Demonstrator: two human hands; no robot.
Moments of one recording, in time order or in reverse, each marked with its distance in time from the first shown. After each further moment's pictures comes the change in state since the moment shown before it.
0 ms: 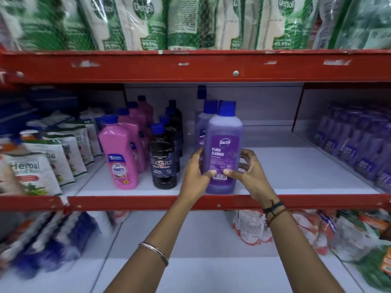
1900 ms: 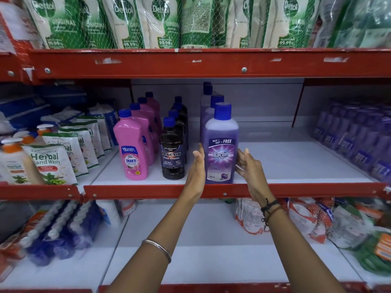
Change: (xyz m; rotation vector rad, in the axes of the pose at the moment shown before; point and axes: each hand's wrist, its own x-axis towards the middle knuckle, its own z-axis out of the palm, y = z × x) left_hand -0.035 0.022 -0.019 -0.174 -0.138 -0.140; right_hand -0.022 0.003 0.024 0.105 0.050 0.055
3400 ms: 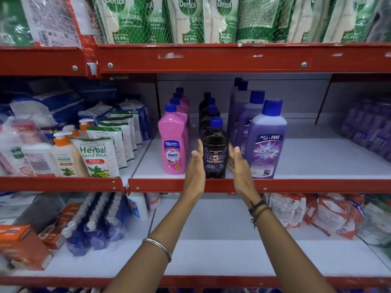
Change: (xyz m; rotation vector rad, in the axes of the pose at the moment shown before) left_hand -0.026 -0.011 -0.115 0.102 0.121 0.066; right_hand -0.038 -0.003 0.148 -0.224 -0.025 -0.042
